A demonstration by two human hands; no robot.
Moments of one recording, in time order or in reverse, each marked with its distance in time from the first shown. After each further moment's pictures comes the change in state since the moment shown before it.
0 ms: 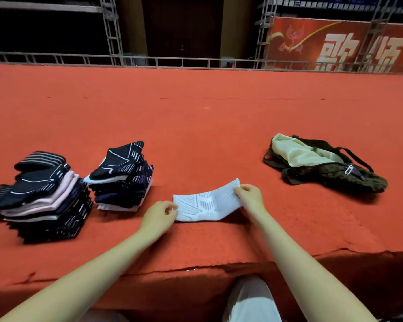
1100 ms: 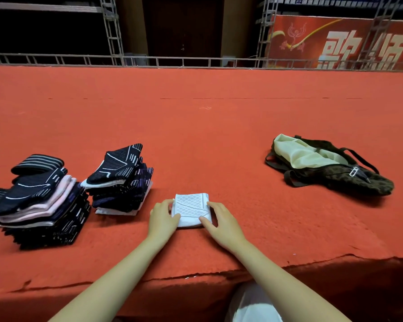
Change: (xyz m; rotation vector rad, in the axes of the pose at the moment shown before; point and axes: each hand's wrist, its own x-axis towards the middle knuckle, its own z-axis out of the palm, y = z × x) left_hand 0.020 -0.003 0.028 -0.032 0.160 -0.079; right_hand -0.052 0.030 0.045 -0.490 -0.230 -0.523
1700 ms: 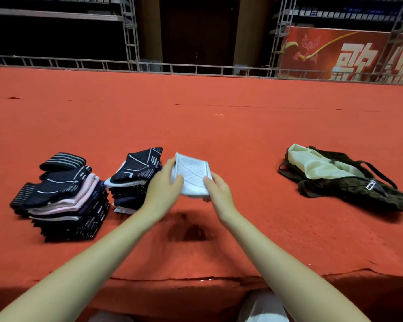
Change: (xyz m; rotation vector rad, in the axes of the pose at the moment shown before) left_hand -0.002 0.059 -0.113 -0.287 0.143 0.276; right_hand 0.060 -0.106 -0.019 0.822 0.114 0.184
